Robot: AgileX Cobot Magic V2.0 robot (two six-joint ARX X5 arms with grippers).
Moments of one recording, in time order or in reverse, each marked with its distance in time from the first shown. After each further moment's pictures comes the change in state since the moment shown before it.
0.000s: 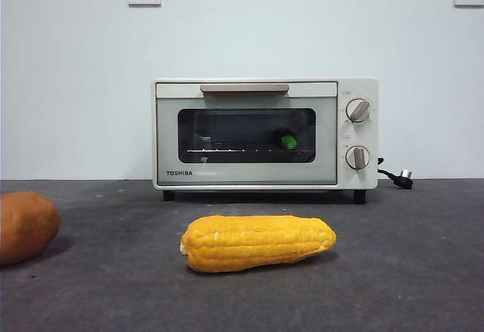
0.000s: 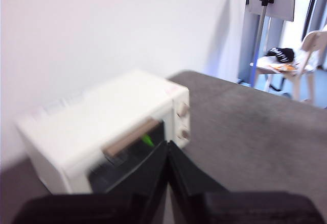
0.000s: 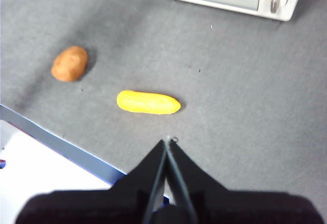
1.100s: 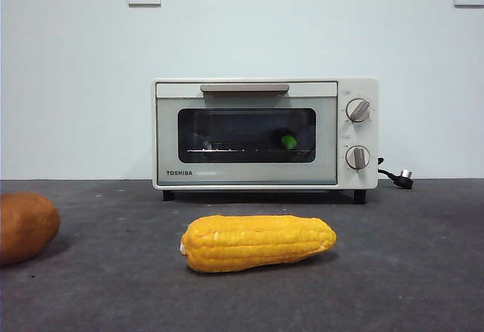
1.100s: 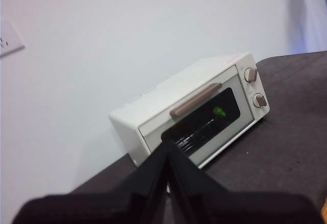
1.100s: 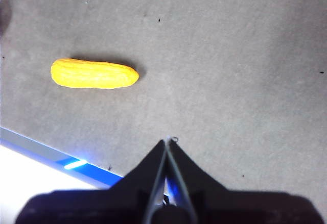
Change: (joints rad) left arm 0.227 -0.657 -0.741 0.318 -0.031 0.172; right arm 0.000 0.359 0.000 0.000 0.105 0.000
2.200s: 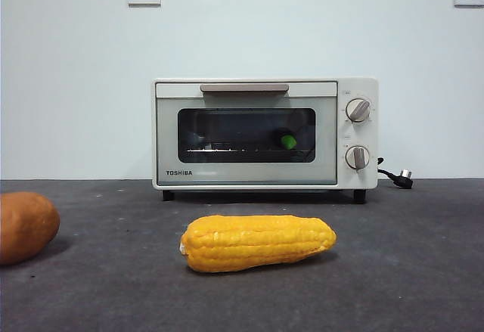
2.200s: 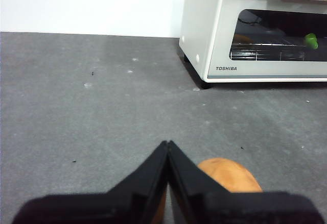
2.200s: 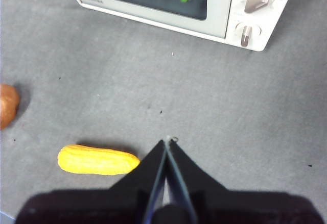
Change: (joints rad) left arm -0.049 -0.148 -0.432 0.037 -0.422 -0.417; right arm 0.000 0.002 0.000 0.302 0.026 0.000
